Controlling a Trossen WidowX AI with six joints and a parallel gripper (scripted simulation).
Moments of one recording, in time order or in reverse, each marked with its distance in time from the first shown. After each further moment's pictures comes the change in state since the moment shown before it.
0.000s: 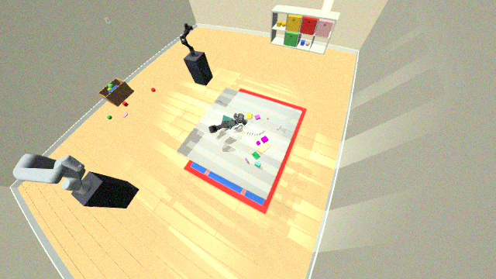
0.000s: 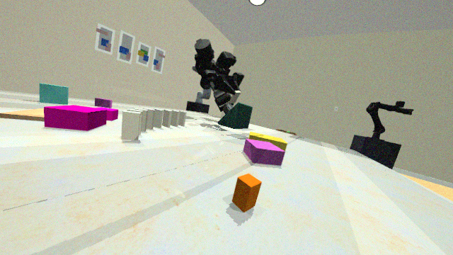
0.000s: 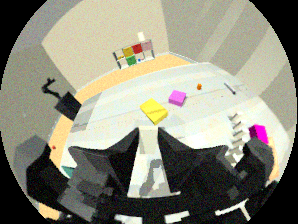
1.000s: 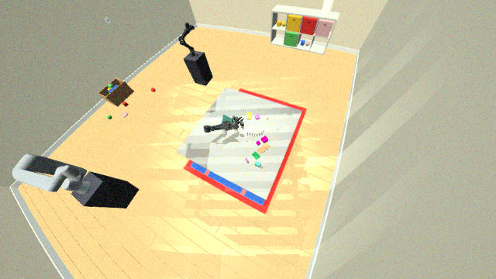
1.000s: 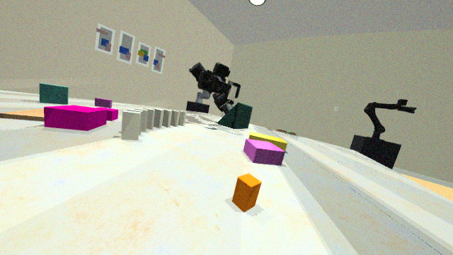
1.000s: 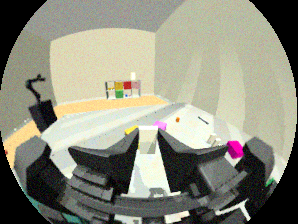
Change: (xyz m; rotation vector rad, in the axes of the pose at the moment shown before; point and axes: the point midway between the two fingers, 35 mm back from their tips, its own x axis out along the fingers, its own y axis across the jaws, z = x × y) arm -0.016 0.000 -0.009 -0.213 -0.509 -0.209
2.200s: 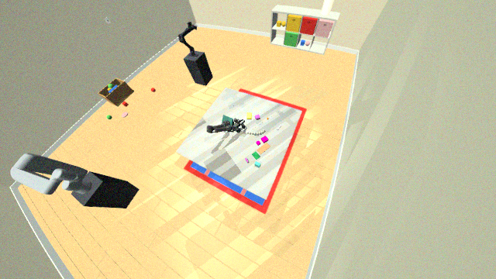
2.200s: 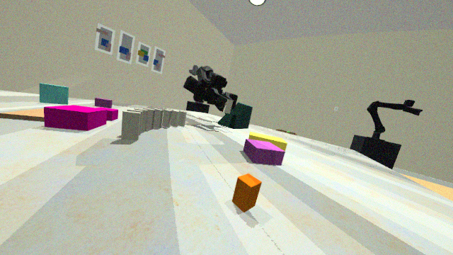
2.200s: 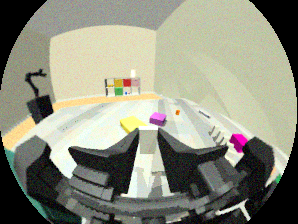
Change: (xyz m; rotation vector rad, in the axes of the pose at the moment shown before) arm 0.010 -0.011 -0.049 -0.019 0.017 -0.001
